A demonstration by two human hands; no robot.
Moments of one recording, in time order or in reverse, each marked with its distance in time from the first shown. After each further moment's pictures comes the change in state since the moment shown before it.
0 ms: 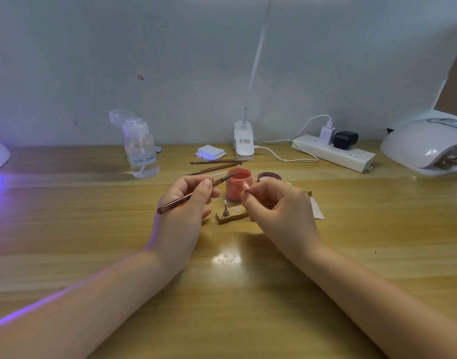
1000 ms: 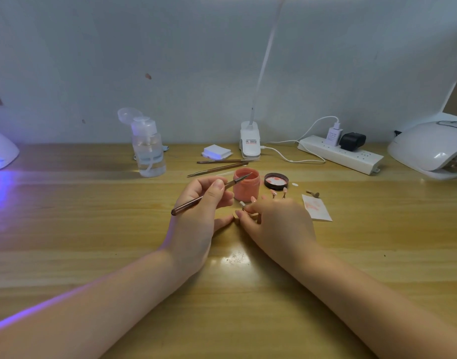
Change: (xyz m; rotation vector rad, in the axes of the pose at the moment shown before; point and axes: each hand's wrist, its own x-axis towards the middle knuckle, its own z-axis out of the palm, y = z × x) left_hand -0.005 0.008 0.011 -0.227 -0.047 -0.169; right_hand -0.001 0.009 0.017 -0.711 -0.137 -0.151
